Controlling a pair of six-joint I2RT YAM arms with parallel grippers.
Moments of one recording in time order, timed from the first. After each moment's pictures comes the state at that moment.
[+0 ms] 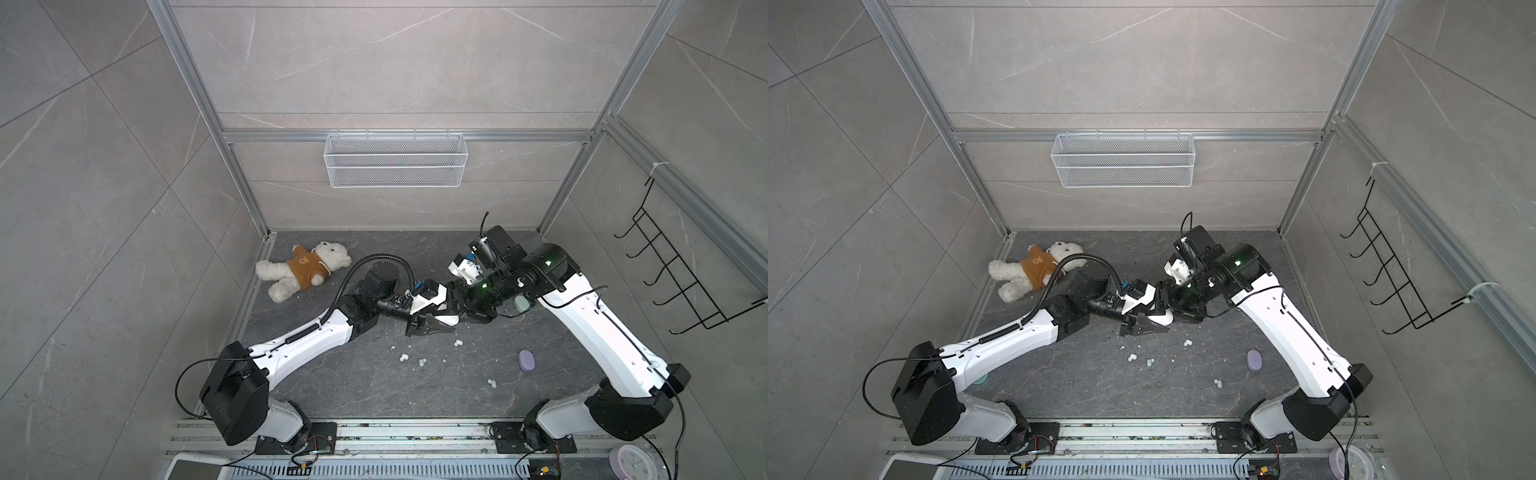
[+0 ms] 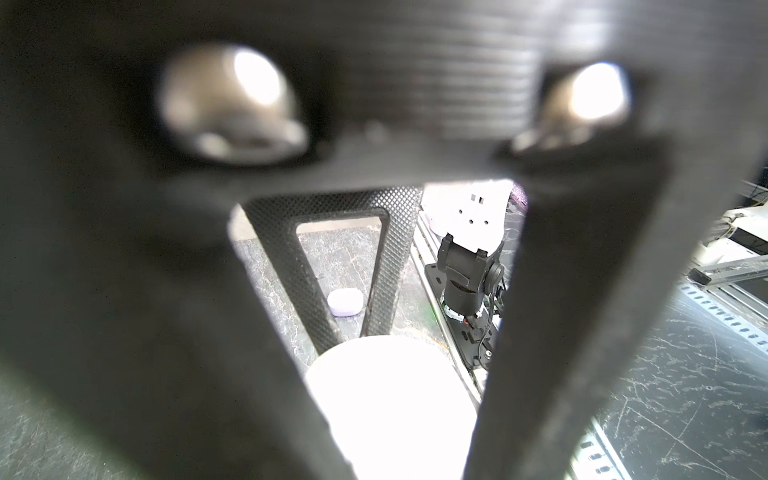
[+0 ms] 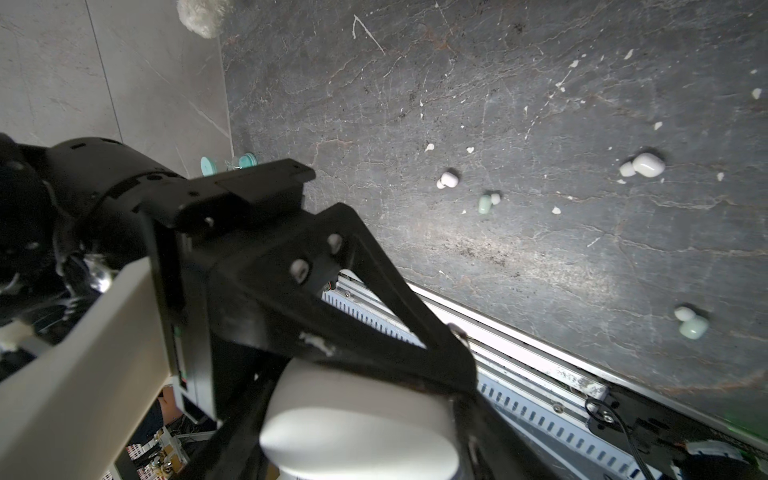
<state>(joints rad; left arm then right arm) -0.81 1.45 1.07 0.07 1.00 0.28 0.64 1.46 1.79 -1.45 -0.46 0.66</state>
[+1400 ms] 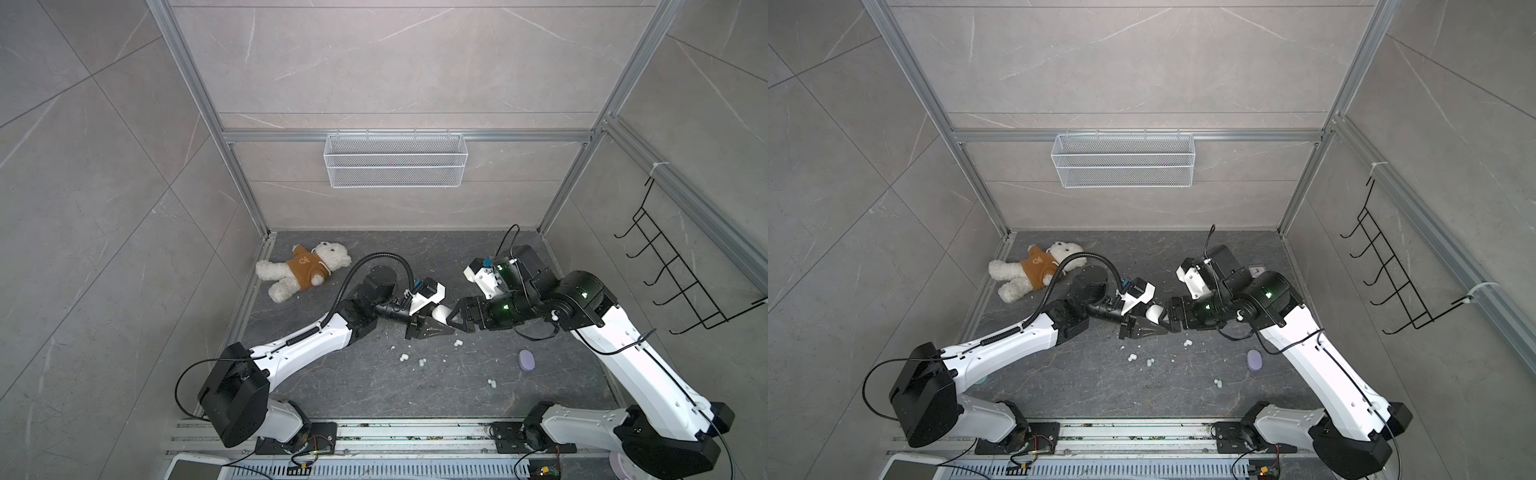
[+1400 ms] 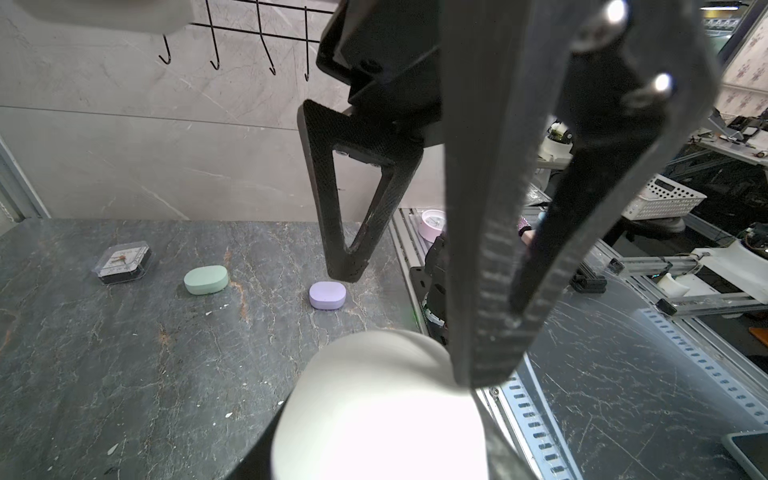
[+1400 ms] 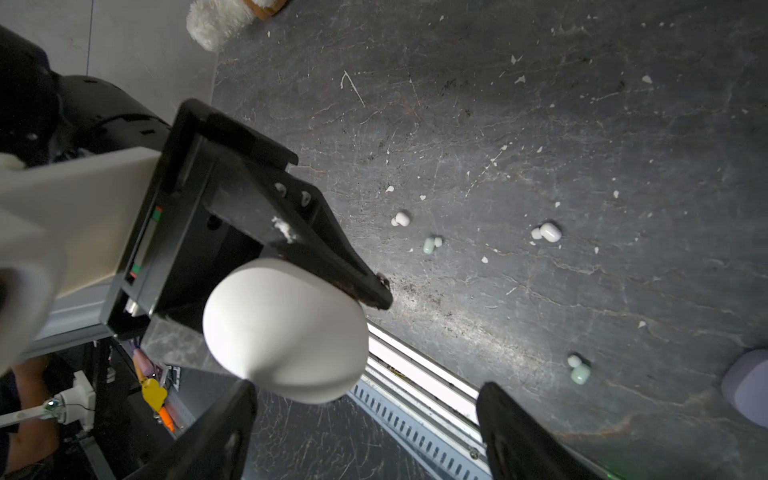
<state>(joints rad) -0.81 1.43 1.01 0.17 1.00 0.13 0.68 1.23 1.58 -1.32 -0.28 0.47</state>
